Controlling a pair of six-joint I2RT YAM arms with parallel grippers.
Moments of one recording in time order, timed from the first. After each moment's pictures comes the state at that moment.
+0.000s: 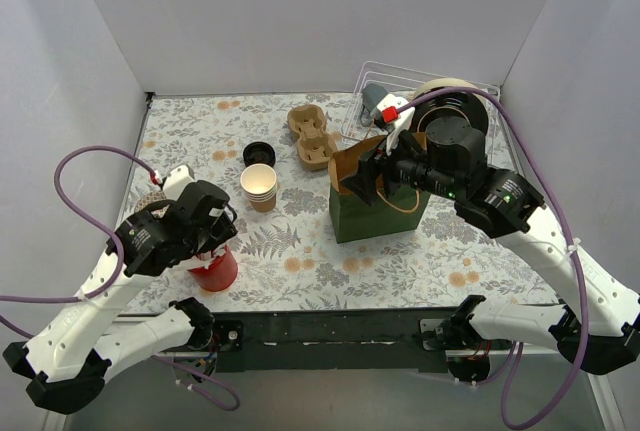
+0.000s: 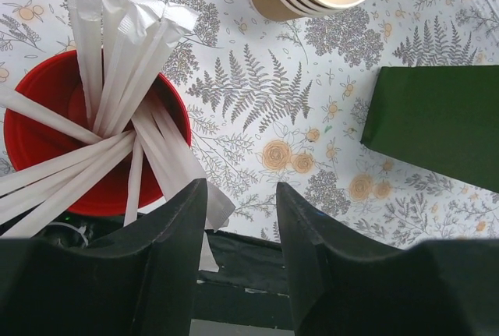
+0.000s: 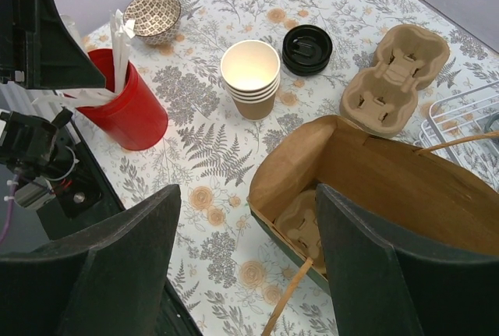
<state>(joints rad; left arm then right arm) -0.74 0.85 1.18 -1.30 -0.47 -1.09 0.85 1.10 1.44 -0.64 -0.15 0.06</state>
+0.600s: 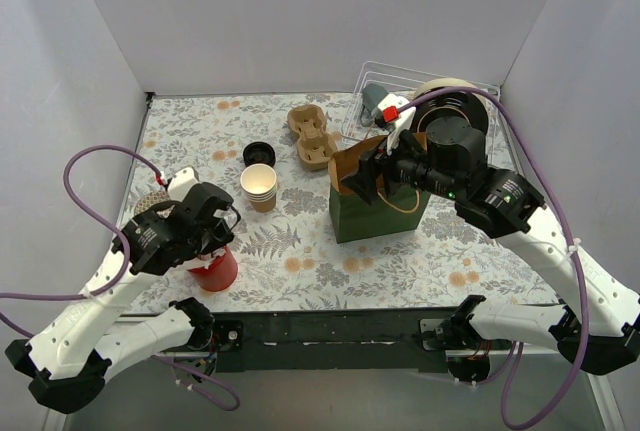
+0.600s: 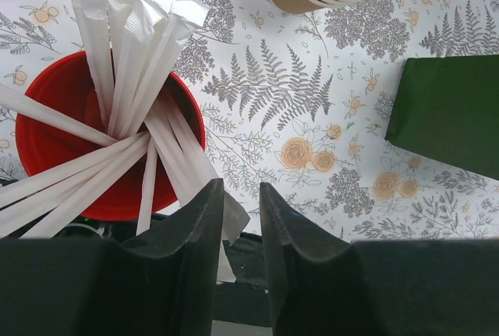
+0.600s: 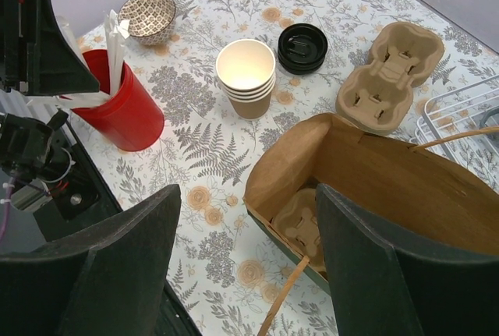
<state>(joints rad) -0.73 0.86 1.15 -1.30 -0.48 -1.05 0.85 1.10 1.44 -0.64 -0.14 0.06</state>
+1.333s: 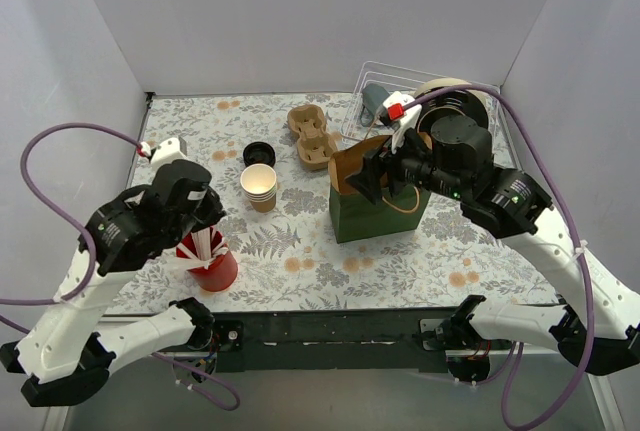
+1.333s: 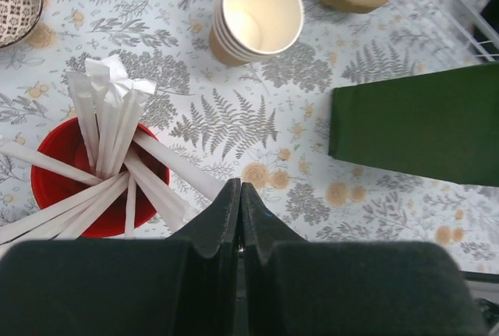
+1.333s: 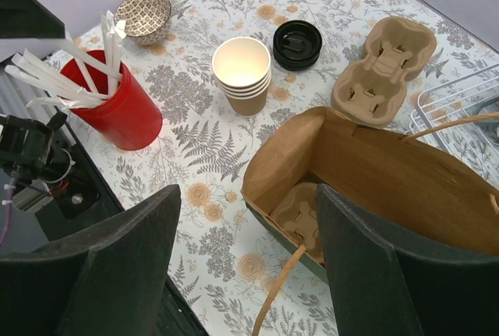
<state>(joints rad) -0.73 0.92 1.41 -1.30 -0.50 -0.91 0.85 1.09 1.46 -0.68 -0.12 0.07</state>
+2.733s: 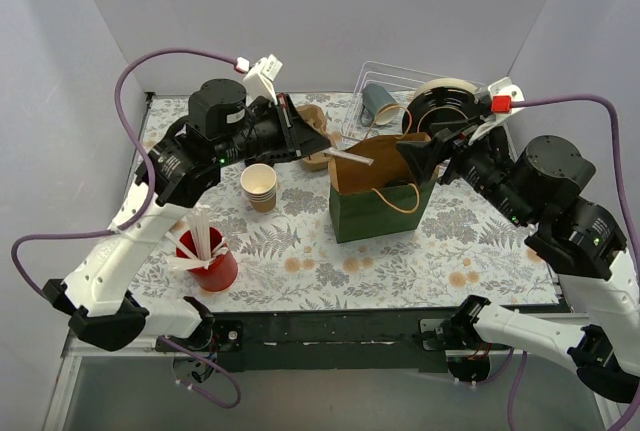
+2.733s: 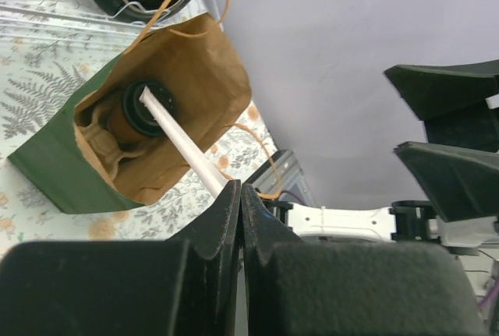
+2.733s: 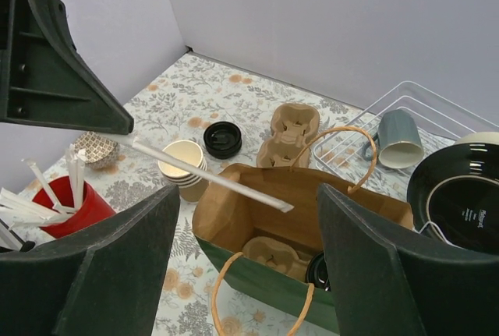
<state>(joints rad) -0.73 1.29 1.76 -0.73 0.25 -0.76 0.85 0.91 1.54 -0.64 0.20 0.13</state>
